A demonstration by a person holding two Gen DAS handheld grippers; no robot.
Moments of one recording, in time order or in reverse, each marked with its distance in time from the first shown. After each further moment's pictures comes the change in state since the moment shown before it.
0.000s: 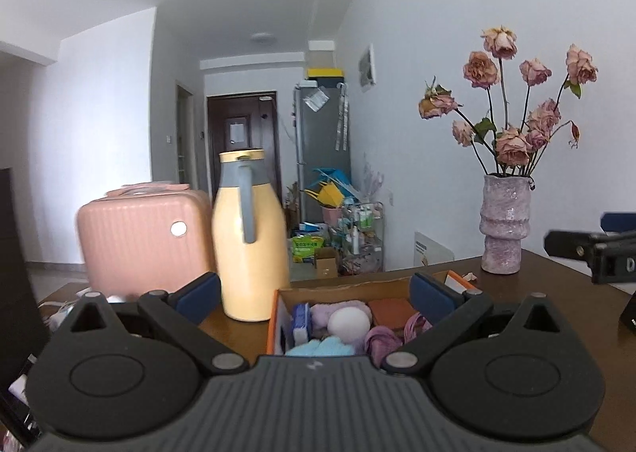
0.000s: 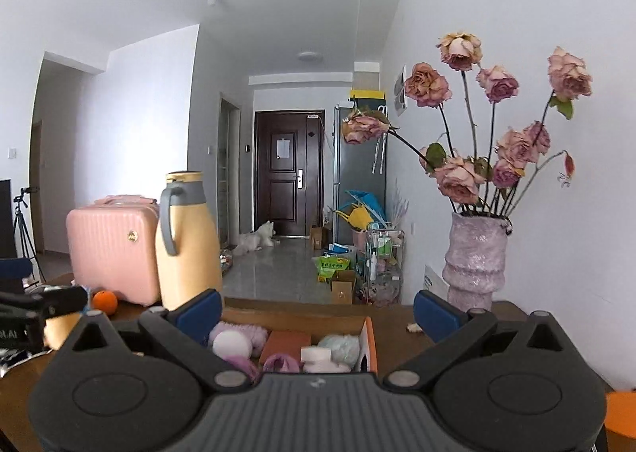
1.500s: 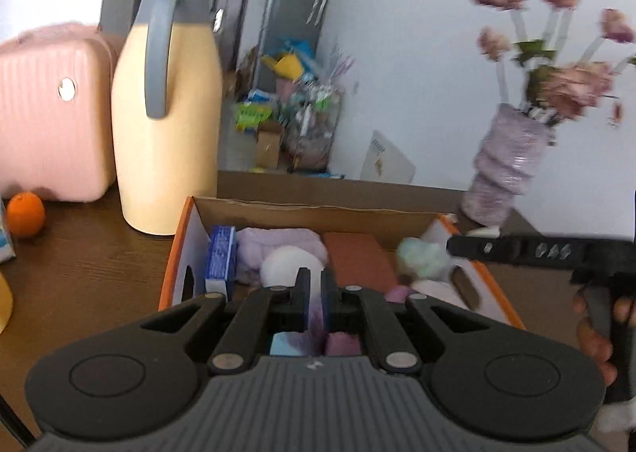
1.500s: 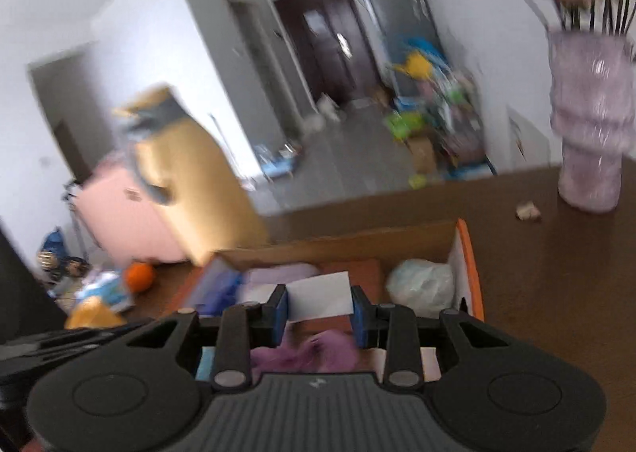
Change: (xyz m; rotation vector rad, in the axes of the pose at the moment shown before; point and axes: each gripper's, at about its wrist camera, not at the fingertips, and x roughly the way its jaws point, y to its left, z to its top) left arm 0.201 0.009 -0.005 -0.195 0.423 -0.202; right arm 0.237 -0.044 -0.009 0.289 0.465 0.261
